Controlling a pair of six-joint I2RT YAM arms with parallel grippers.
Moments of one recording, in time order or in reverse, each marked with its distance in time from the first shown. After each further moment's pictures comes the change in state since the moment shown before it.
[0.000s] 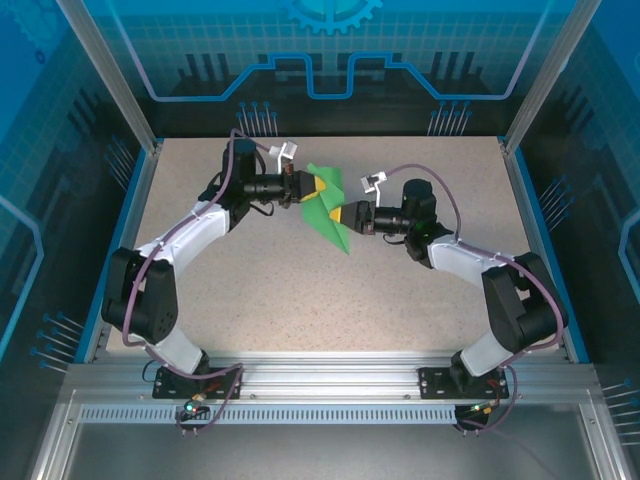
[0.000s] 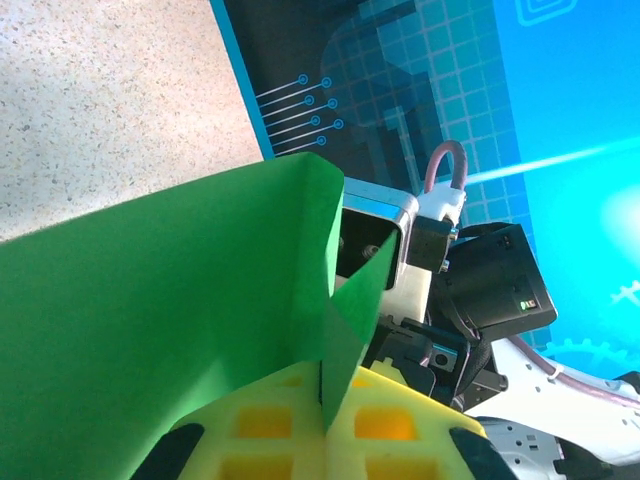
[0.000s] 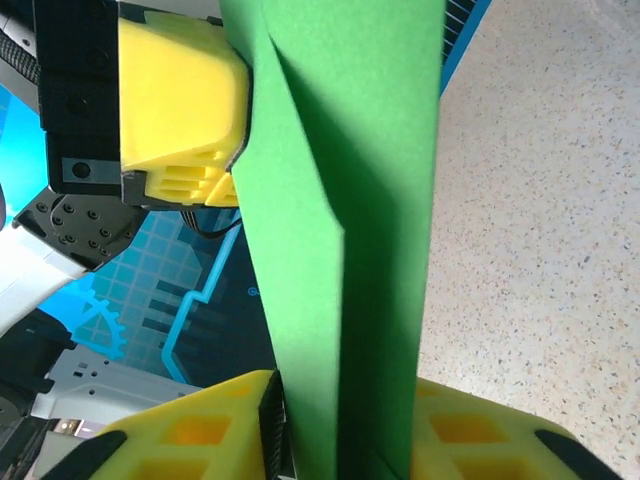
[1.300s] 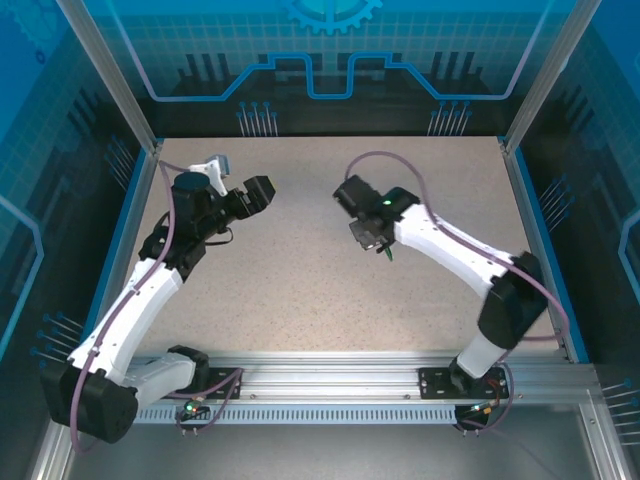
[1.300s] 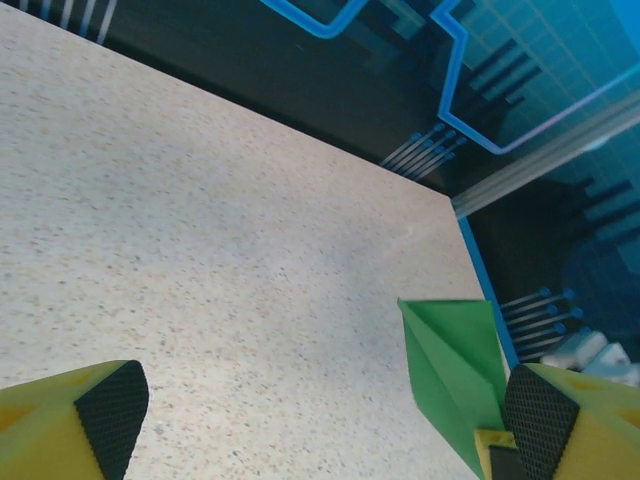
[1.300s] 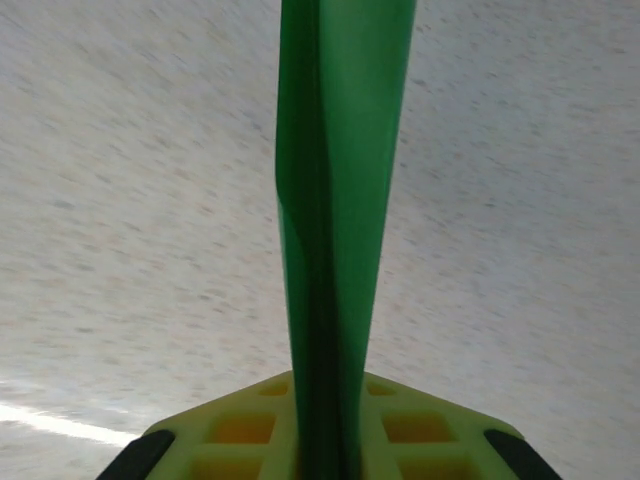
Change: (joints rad) left arm 0.045 -0.569 -0.225 -0.363 -0.806 0.238; right arm 0.350 0.119 0.652 -1.640 1.451 -0.643
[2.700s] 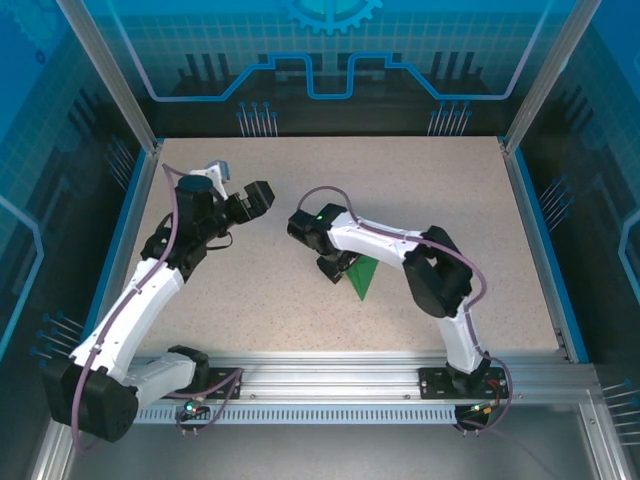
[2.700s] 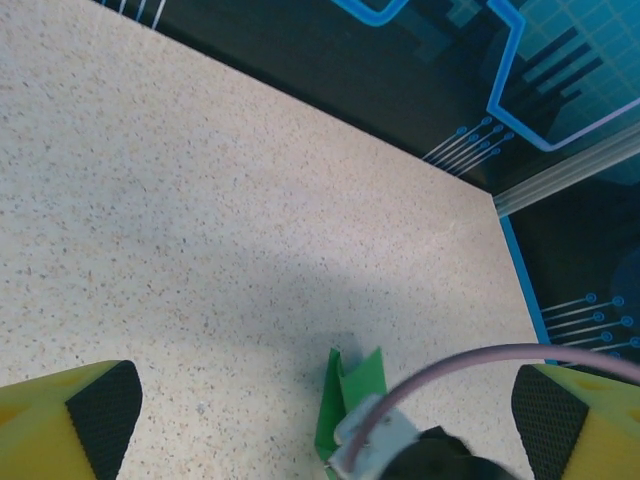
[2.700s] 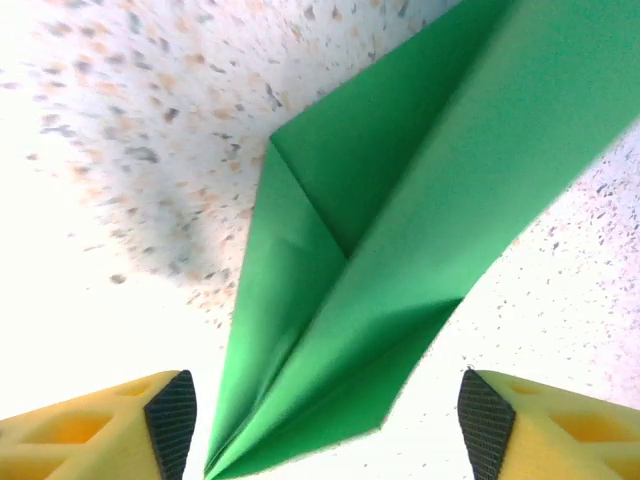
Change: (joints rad) left arm 0.002 0.019 -0.018 -0.039 -0.008 0.007; right arm 0.128 0.360 0.152 -0.110 -0.113 -0.061
